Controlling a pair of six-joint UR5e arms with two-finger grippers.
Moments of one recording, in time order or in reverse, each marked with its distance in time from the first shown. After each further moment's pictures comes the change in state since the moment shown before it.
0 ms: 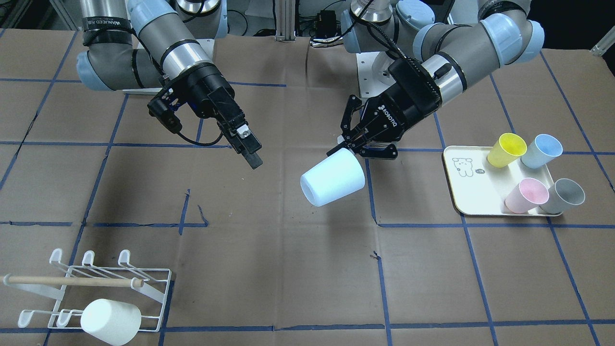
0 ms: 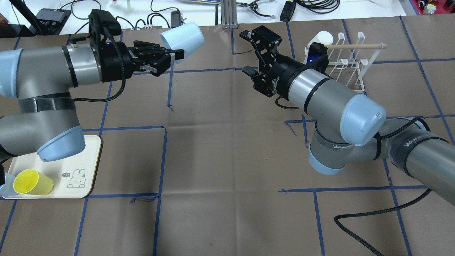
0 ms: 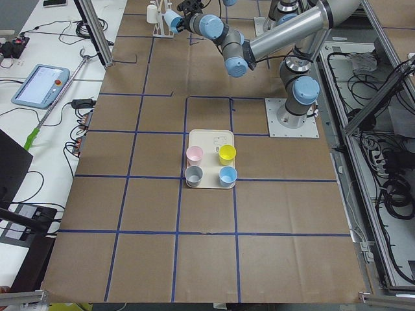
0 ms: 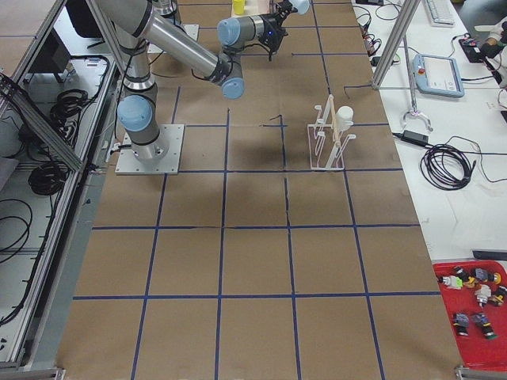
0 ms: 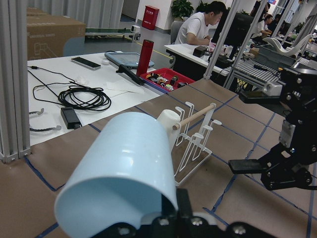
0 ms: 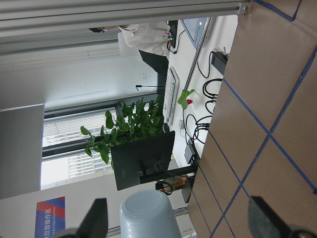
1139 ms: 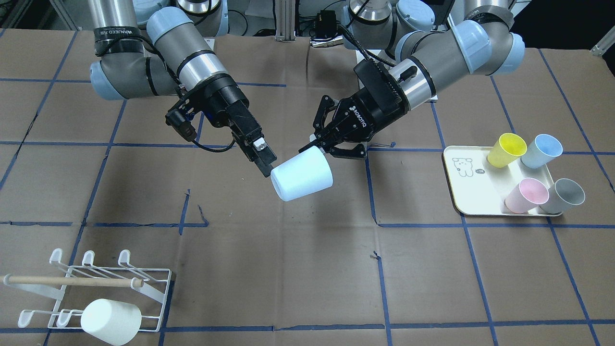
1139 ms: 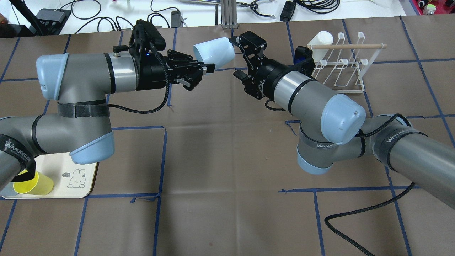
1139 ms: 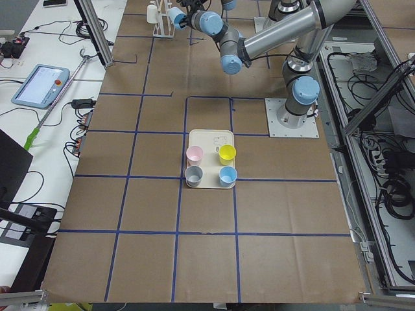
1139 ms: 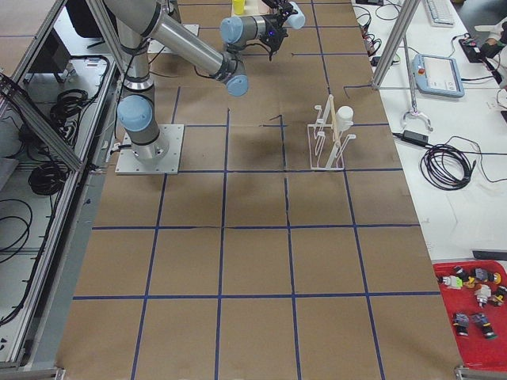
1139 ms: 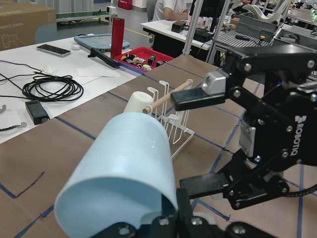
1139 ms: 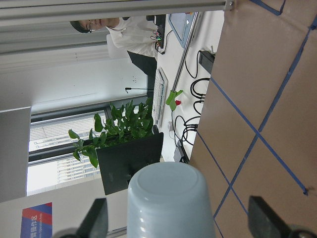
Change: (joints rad) left arm -0.076 -0.034 -0.004 0.078 0.012 -0.011; right arm 0.059 0.052 -0.037 0.010 -0.091 0.007
